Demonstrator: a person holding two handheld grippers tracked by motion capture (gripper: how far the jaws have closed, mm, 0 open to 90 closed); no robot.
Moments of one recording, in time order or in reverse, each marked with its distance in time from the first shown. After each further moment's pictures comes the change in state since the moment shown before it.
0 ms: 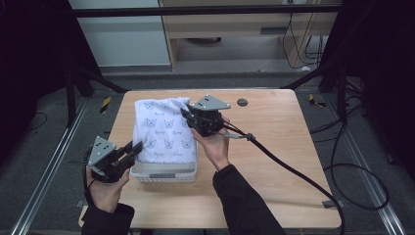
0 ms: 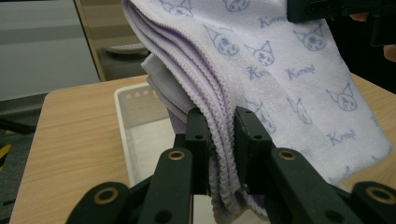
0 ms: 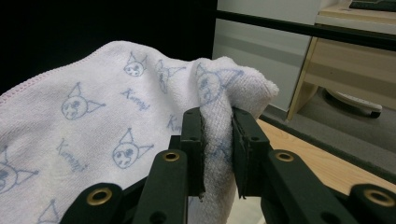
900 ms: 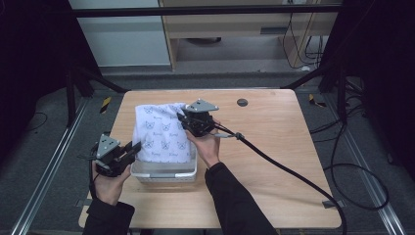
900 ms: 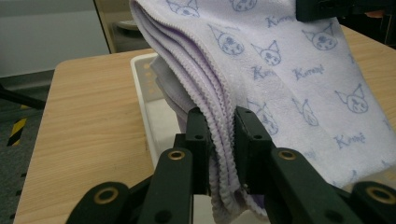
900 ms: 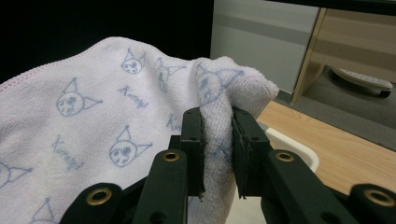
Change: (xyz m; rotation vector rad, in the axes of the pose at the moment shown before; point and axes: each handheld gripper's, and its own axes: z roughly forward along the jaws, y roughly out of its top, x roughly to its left) left arm 0.023 -0.023 0.033 0.097 0.050 -0.012; right arm -0.005 -0.033 0.049 0.066 -0.006 0.035
